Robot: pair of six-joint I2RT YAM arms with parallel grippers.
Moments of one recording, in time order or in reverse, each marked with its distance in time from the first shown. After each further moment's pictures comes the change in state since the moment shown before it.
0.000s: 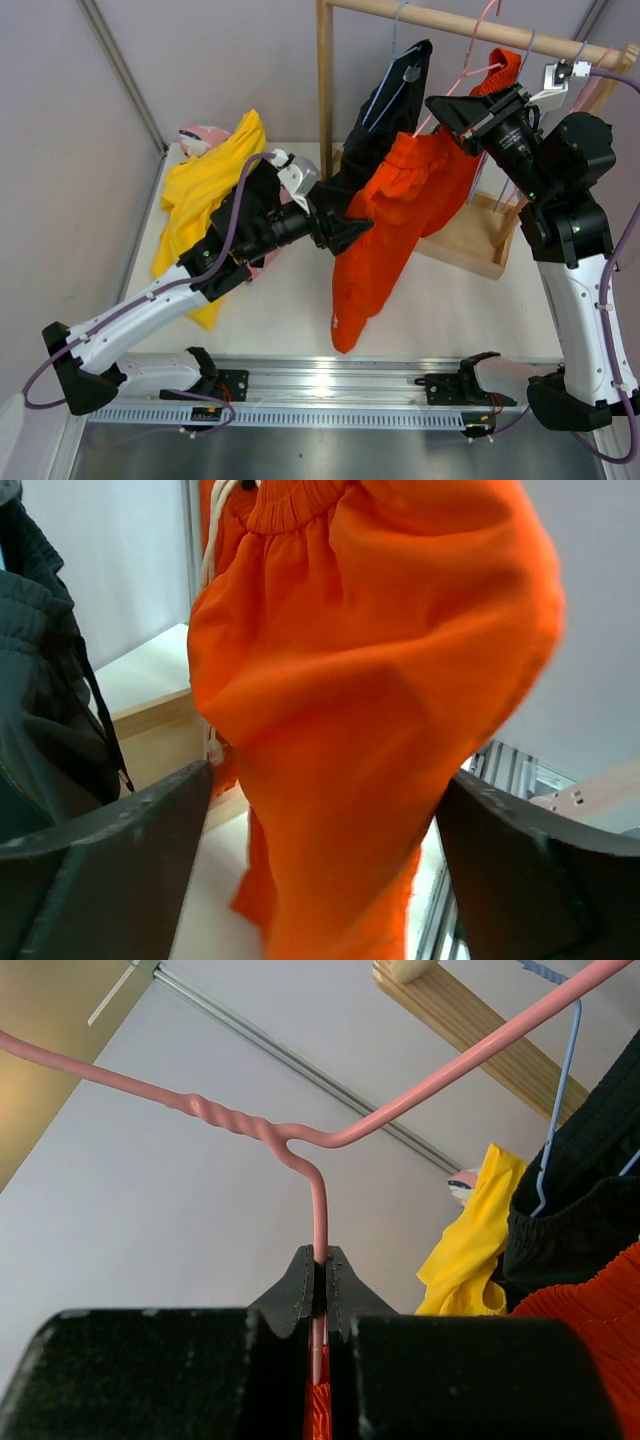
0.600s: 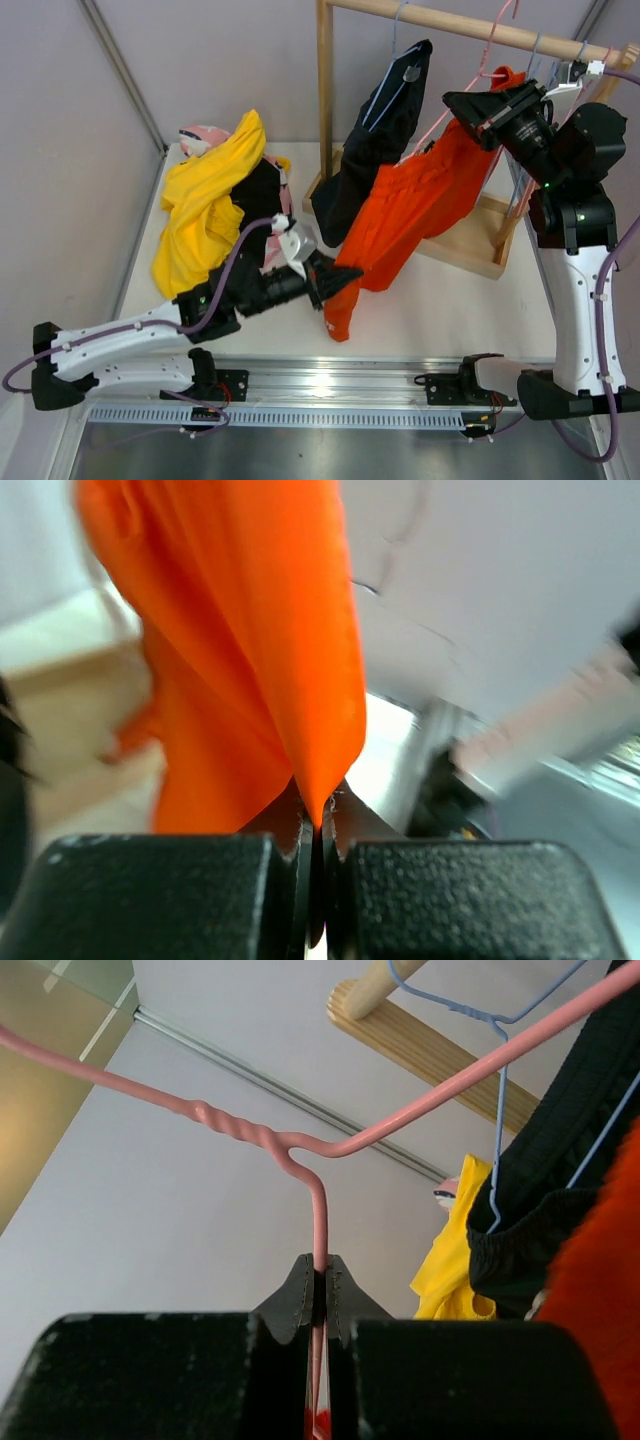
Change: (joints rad) left arm -0.264 -0.164 -0.267 0.083 -0.180 -0.040; right arm -0.177 0.026 -0.002 -0.011 -0.133 0.075
